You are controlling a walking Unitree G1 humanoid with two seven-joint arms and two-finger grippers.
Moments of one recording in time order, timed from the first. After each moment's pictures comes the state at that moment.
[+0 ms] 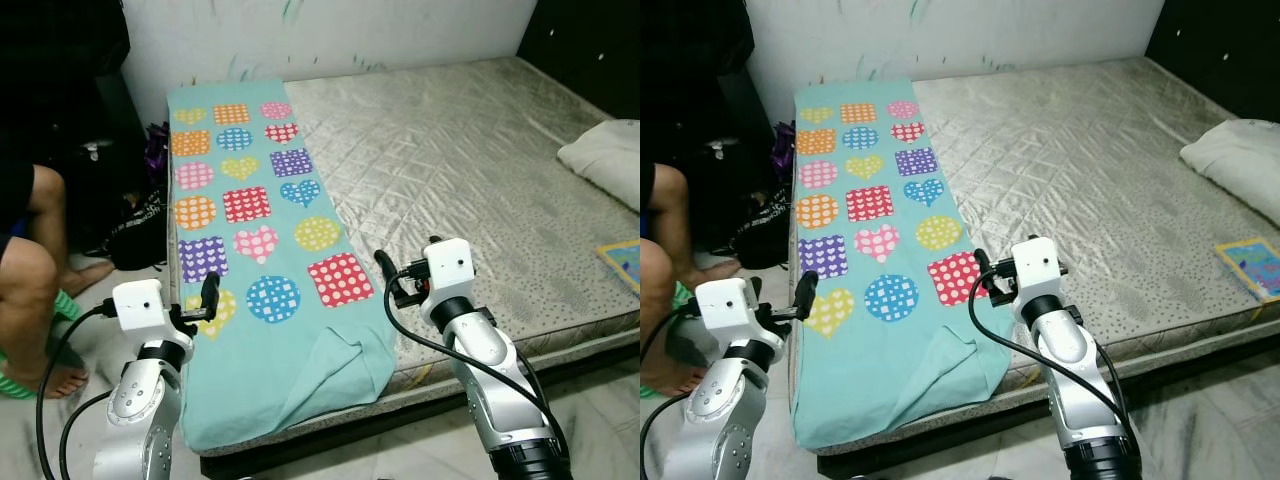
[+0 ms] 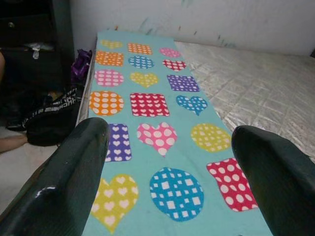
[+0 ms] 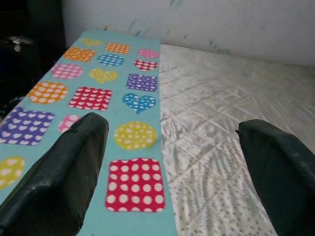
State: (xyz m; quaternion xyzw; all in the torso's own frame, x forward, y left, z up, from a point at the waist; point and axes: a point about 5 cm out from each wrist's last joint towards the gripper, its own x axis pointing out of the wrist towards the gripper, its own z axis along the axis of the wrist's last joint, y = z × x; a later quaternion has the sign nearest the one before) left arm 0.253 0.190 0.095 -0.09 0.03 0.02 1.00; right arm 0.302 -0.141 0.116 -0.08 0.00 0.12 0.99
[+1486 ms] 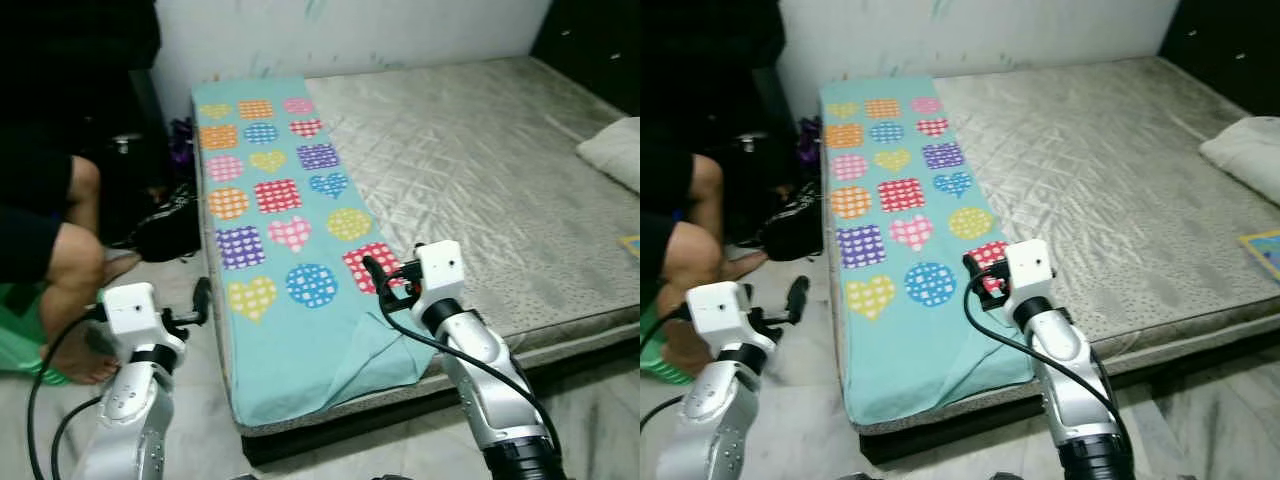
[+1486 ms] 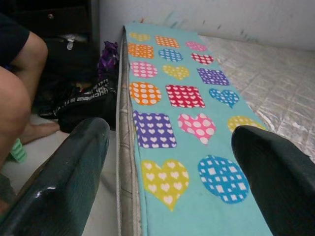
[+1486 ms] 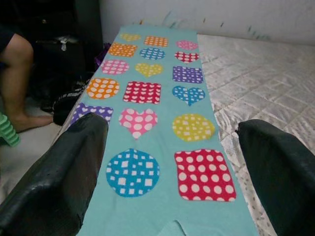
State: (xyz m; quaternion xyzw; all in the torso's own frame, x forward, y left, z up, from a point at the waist) left arm 0.250 0.199 0.090 -0.09 0.05 0.04 0.99; right arm 0.302 -0.131 0.110 -0.04 0.03 0.15 0.99
